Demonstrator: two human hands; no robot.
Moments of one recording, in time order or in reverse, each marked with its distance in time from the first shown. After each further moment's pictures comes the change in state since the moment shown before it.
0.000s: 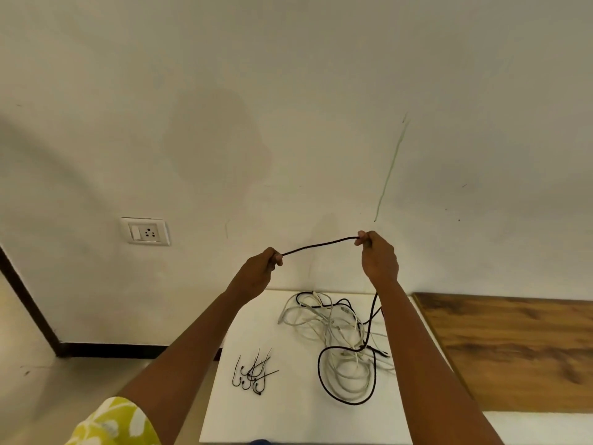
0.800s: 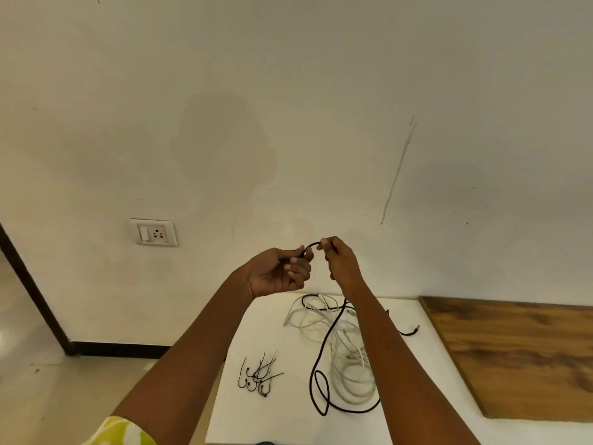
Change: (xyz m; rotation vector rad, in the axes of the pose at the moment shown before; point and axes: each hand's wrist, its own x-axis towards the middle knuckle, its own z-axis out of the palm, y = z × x) left_hand 0.003 0.056 -0.022 -1.627 -0.698 -0.717; right_hand -0.039 -0.039 0.042 0.464 -0.310 -0.101
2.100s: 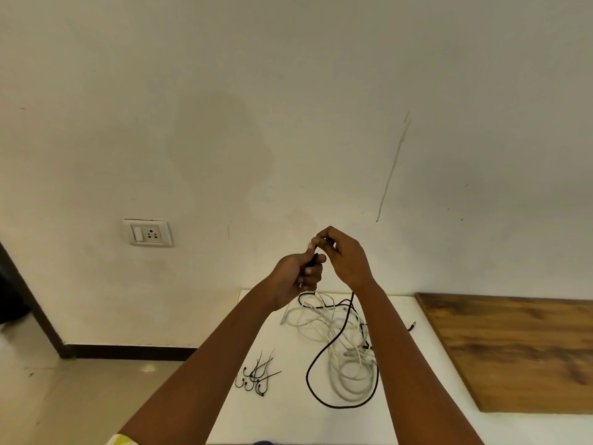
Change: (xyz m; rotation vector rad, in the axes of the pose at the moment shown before) left_hand 0.026 -0.035 0.019 0.532 0.237 0.343; right_hand 0.000 -0.010 -0.021 -0.402 -0.033 -0.298
